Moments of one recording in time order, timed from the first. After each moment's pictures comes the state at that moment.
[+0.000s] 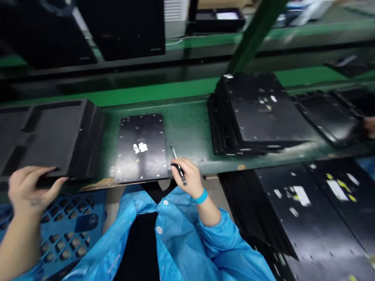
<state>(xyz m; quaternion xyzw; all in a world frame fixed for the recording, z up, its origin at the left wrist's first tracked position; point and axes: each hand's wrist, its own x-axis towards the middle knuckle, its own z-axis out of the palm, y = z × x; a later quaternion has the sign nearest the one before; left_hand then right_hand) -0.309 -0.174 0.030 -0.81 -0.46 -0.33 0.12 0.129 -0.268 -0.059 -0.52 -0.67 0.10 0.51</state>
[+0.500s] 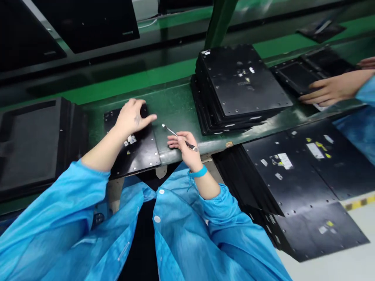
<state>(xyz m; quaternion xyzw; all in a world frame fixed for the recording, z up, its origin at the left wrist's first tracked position) -0.005 -0.063 0.015 -0.91 -0.40 -0.13 -0.05 0.148 -0.247 -0.069 -0.45 -0.33 0.43 0.71</state>
